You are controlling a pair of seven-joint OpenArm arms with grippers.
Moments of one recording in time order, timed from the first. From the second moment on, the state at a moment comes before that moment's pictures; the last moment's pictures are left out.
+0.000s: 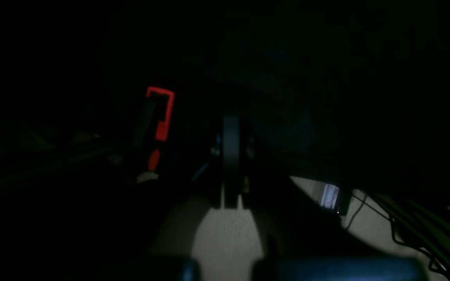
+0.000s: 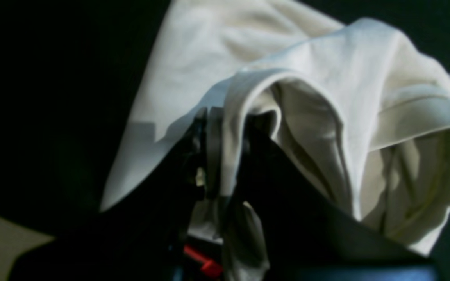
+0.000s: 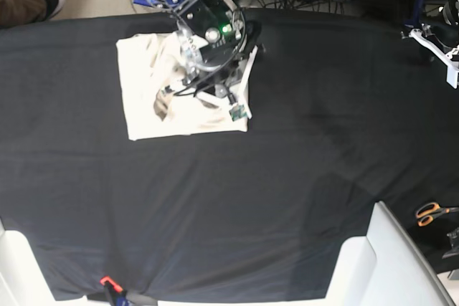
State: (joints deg) left arm 37.9 -27.6 -32.0 104.1 -30.1 -8.9 48.3; right arm -7.0 -3.6 -39.1 87.8 -15.5 -16.3 -53.5
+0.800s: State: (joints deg) left arm 37.9 -27.6 -32.0 103.9 -30.1 -8.9 48.3; right arm -4.0 -4.1 -39.4 87.0 0.4 -15.9 -53.5
